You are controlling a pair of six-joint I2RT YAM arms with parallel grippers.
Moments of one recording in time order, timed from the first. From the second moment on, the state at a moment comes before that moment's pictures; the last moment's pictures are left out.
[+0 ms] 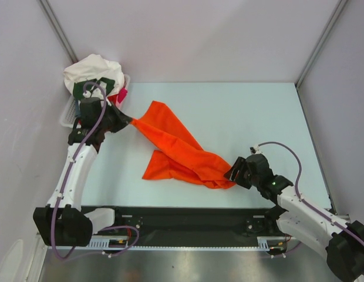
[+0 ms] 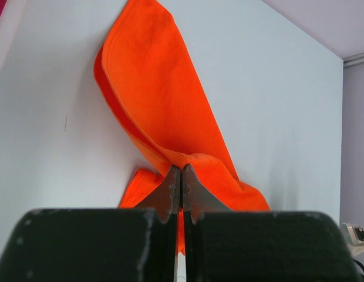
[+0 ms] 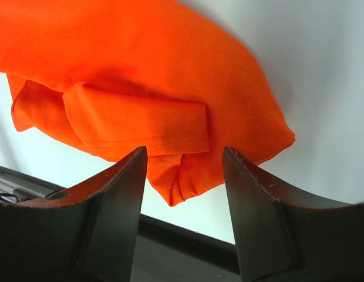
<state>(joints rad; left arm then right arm) -0.01 1.17 1.10 -0.48 0.25 -0.55 0.54 0.82 0.36 -0.30 -0.01 0.88</state>
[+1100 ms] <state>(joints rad) -0.01 1.15 1.06 -0.48 0.27 -0.51 0.43 0.79 0.19 -0.05 -0.15 1.07</state>
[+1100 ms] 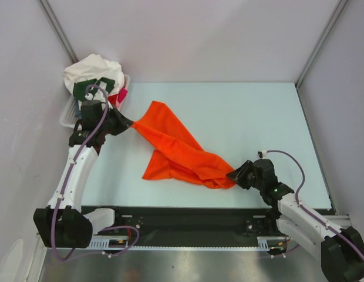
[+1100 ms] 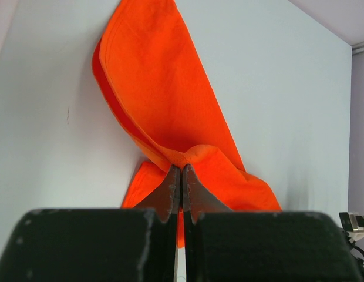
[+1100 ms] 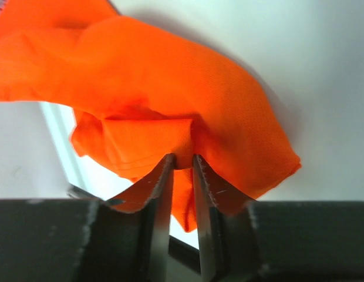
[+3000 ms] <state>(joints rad) 0.02 0.84 1.68 -0.64 0.19 -0.73 -0.20 0.67 1.79 -0.28 -0.36 0.70</state>
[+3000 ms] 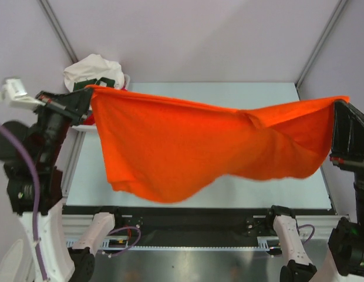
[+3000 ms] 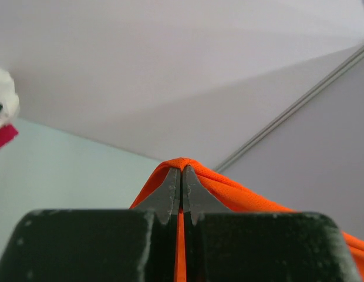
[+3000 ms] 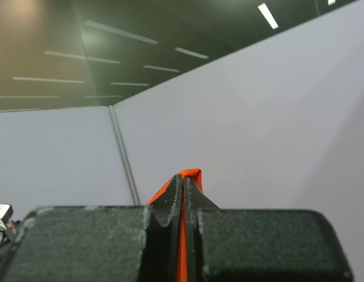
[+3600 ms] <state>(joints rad) 0.02 1.34 1.32 -0.29 0.27 -0.90 -0.19 1.28 1.45 -0.22 -0.38 0.83</state>
